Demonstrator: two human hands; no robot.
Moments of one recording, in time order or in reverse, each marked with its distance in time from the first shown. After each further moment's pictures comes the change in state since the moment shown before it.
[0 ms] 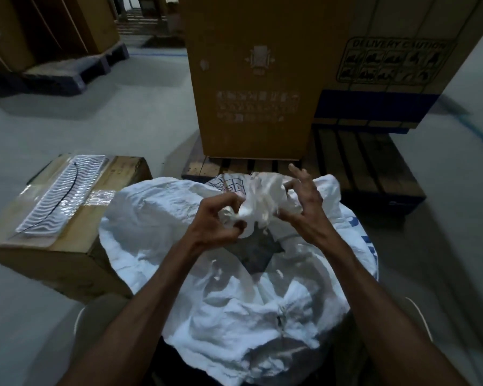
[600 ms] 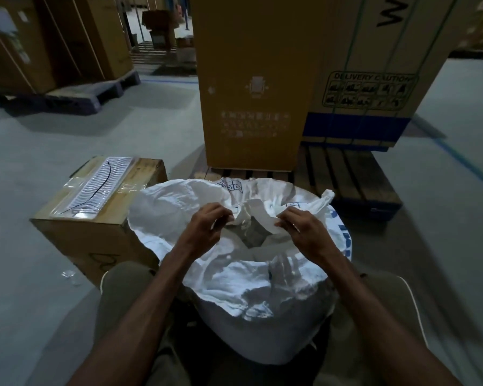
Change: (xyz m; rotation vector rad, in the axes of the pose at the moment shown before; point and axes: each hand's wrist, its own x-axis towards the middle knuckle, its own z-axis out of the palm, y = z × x) left_hand -0.085 0.032 -0.014 0.286 0.099 0.149; right_hand -0.113 -0.042 -0.031 -0.272 0.011 -0.316
